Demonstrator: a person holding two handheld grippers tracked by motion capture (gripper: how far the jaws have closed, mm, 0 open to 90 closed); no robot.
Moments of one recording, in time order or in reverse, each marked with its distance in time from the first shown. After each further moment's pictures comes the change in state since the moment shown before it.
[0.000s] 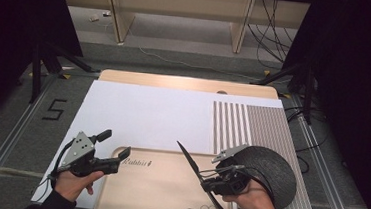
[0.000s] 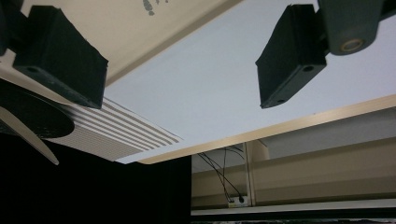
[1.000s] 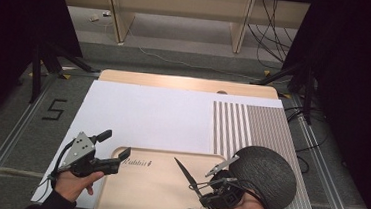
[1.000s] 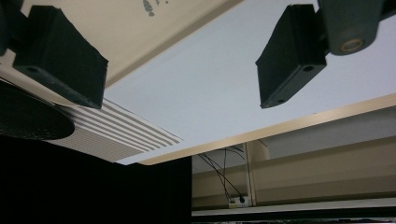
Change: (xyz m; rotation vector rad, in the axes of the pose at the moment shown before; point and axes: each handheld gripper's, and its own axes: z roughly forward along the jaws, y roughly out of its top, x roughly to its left) left arm -0.001 0.000 0.000 0.002 -0.001 0.006; right arm 0.014 -0.018 0.023 0.125 -0.019 0.046
